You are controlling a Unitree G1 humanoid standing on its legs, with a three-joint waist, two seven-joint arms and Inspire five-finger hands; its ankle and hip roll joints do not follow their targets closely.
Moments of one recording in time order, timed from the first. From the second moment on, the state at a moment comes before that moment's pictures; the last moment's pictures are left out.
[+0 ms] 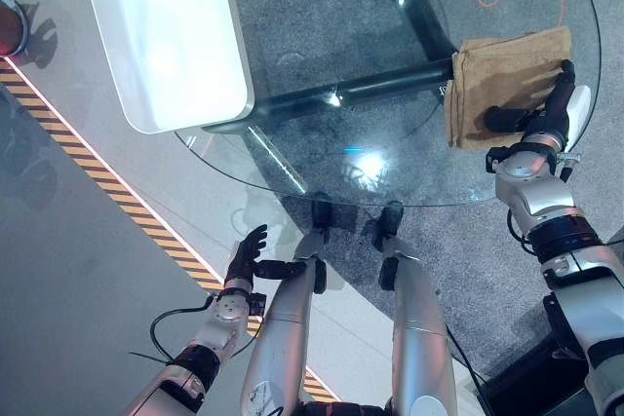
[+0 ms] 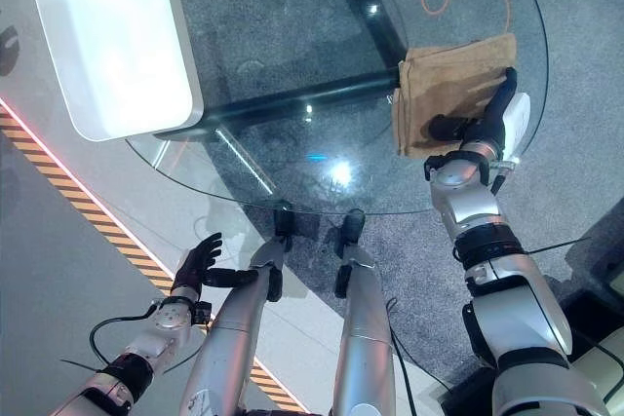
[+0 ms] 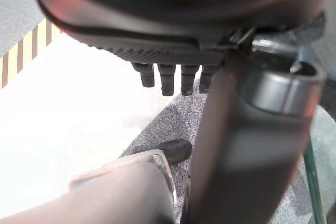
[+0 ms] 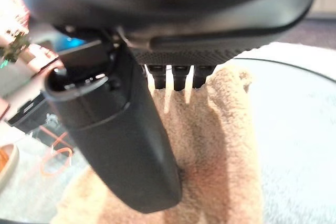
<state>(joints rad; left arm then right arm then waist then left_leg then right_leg) -0.31 0.36 -0.49 0.77 -0.42 -0.18 0.30 -0.94 -0.67 0.36 0.70 0.35 0.28 -0.72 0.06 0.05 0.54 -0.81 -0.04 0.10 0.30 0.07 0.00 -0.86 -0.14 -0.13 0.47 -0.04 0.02</state>
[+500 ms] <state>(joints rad) -0.31 0.36 -0.51 0.75 -0.45 -0.18 0.30 -1.08 -0.70 0.44 0.81 0.31 0.39 -0.69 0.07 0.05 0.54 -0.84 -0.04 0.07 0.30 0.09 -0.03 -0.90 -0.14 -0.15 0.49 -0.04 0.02</state>
